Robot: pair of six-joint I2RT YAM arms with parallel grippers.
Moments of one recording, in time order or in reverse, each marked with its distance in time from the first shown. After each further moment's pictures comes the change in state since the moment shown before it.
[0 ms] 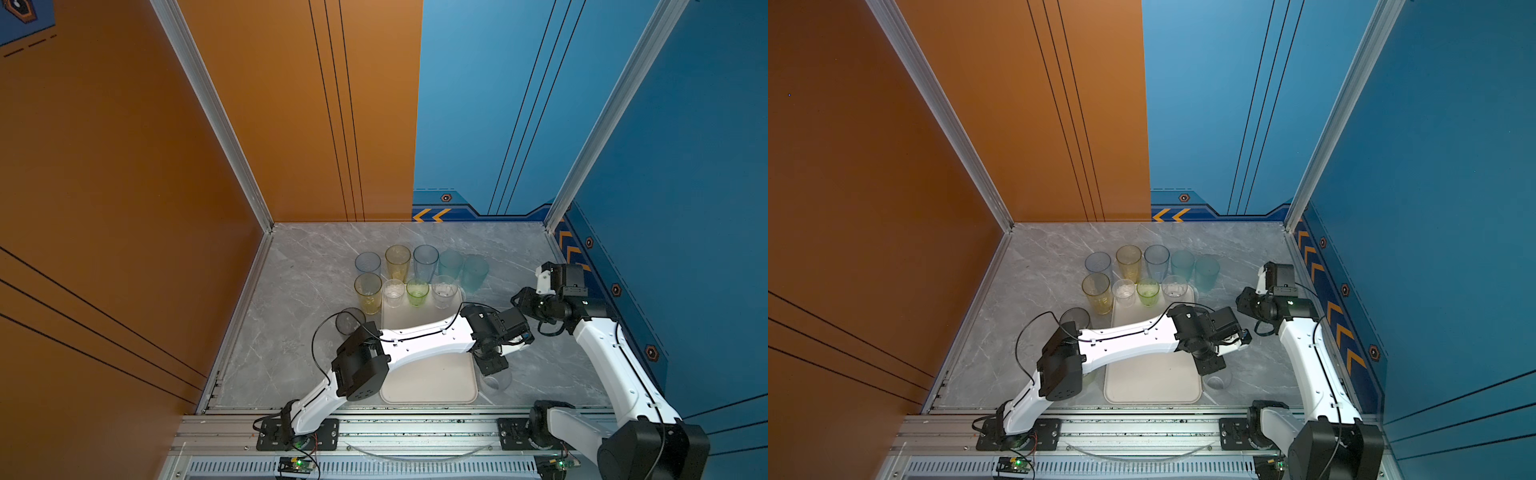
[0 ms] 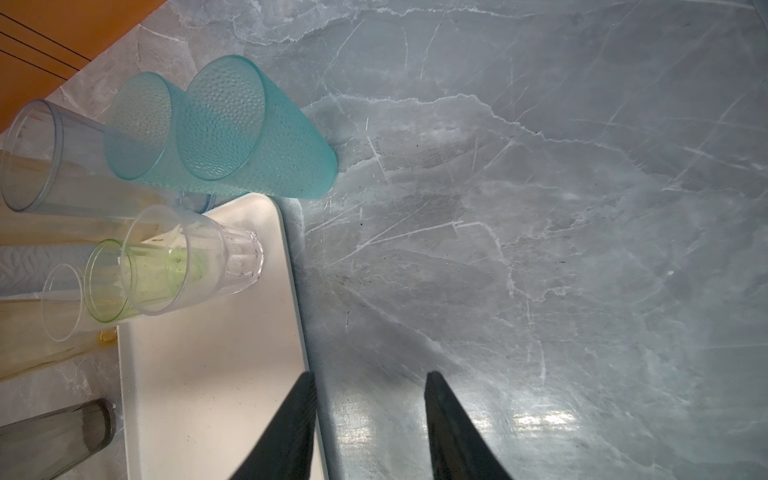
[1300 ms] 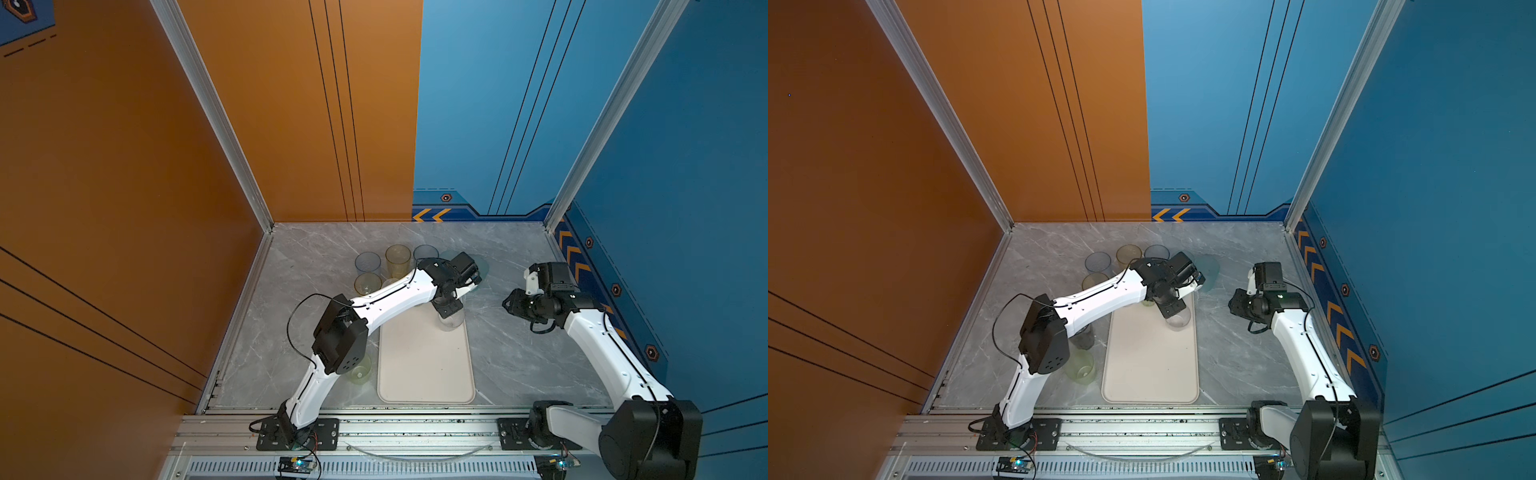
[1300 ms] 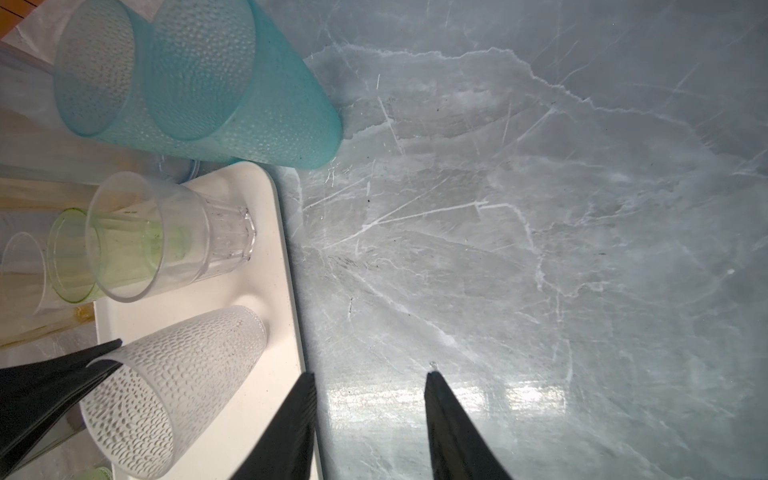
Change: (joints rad) left arm 0.330 -0.064 -0.043 -0.029 -0.184 0.121; right arm 0.066 0.091 -0.001 0.006 0.013 0.001
